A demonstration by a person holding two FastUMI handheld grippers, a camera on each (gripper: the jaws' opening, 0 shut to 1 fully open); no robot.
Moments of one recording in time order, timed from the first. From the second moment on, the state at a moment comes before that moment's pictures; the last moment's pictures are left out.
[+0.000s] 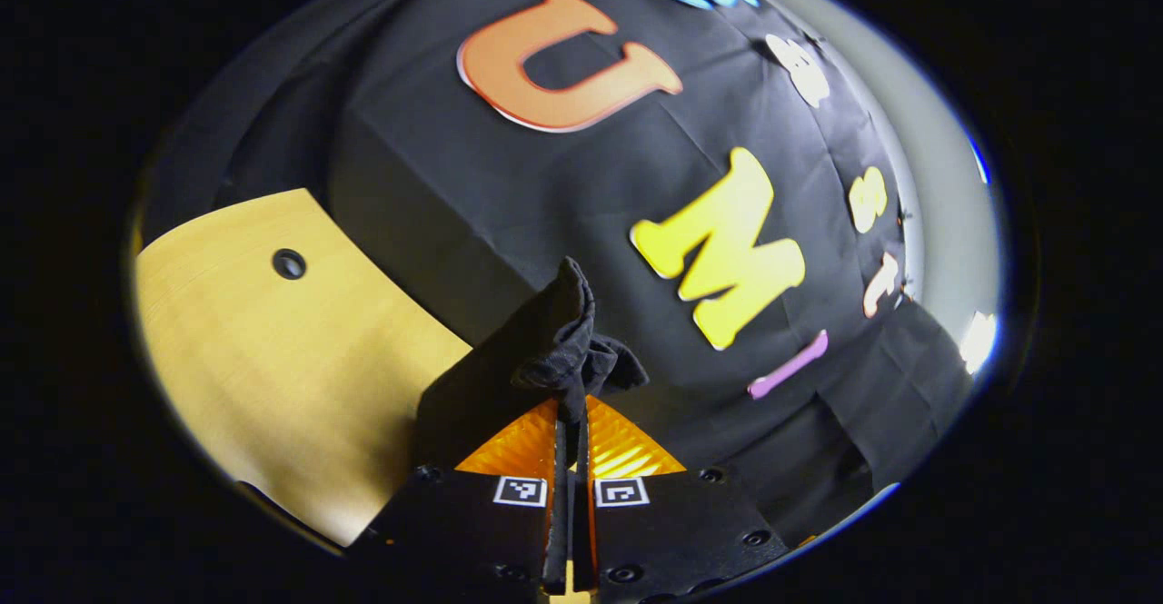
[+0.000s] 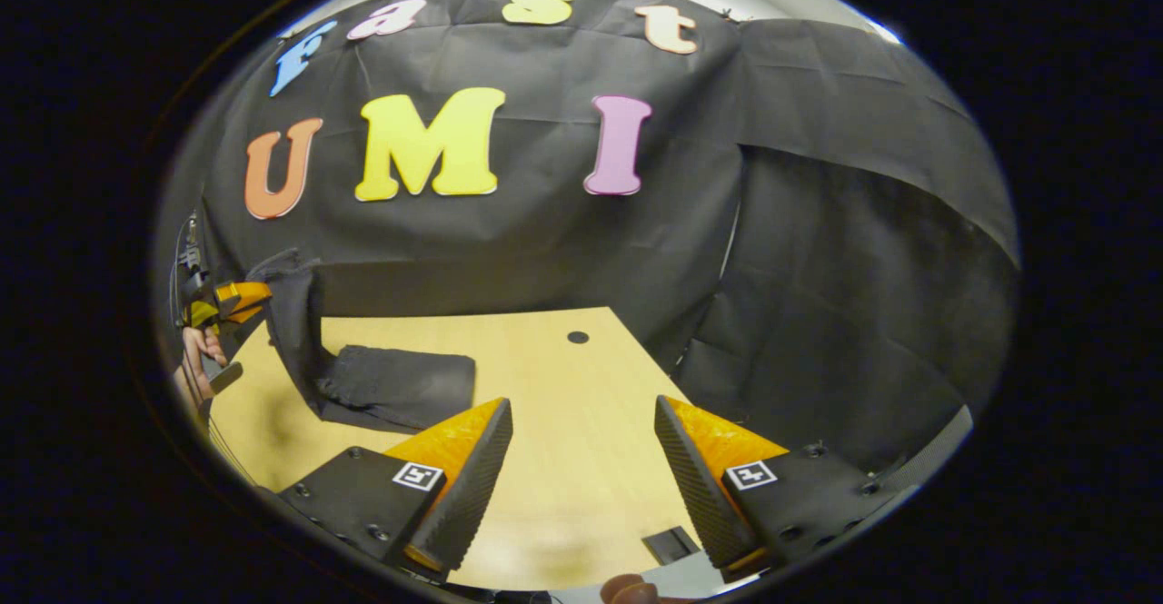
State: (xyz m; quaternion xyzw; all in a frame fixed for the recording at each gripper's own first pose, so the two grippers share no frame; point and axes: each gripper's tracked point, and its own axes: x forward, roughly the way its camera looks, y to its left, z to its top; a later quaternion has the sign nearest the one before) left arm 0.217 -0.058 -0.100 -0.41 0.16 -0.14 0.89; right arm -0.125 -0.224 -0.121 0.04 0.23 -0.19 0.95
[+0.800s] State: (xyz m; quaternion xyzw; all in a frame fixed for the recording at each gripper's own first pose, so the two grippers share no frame) left arm 0.190 -0.233 -0.253 -0.24 0.34 -0.18 0.89; right arm -0.180 -0.302 -0.171 0.08 0.28 -0.26 0.92
